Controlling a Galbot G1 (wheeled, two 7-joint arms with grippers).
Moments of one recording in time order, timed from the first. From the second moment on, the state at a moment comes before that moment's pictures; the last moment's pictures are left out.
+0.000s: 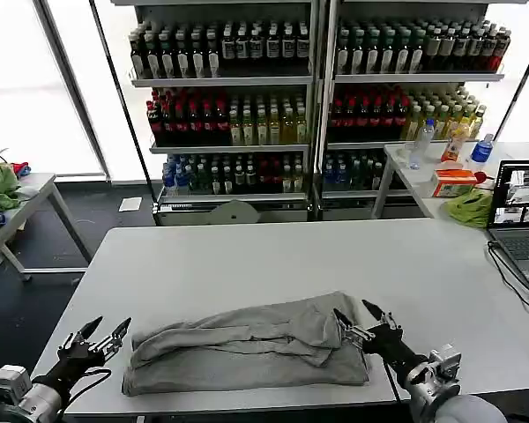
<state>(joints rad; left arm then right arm) 1.72 -1.04 -0.90 -2.15 -0.73 0.38 0.06 -1.52 1.00 0.54 2.17 0.60 -0.26 -0.08</state>
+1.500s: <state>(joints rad) 1.68 -1.34 -0.63 -1.98 -0.47 0.21 -0.01 -1.61 1.02 0.61 2.16 0.57 0.01 -0.09</state>
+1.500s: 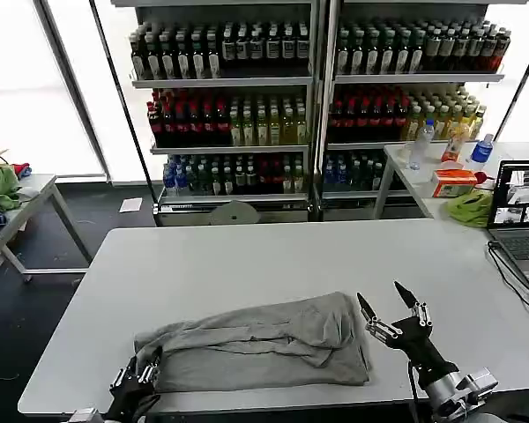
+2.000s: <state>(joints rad) 1.66 -1.29 -0.72 -1.99 -0.52 0.21 0.03 -1.61 1.02 0.60 2.17 0.59 -0.01 -0.09</state>
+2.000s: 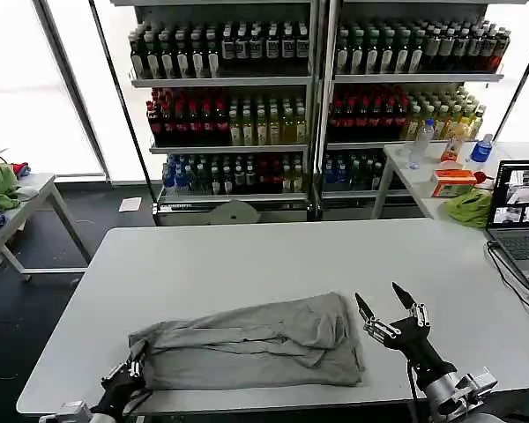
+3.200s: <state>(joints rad) 1.54 -1.01 -0.79 -2.11 -0.72 0.33 -0.01 -1.67 1.05 0.65 2.21 0.60 -0.03 -0.09</state>
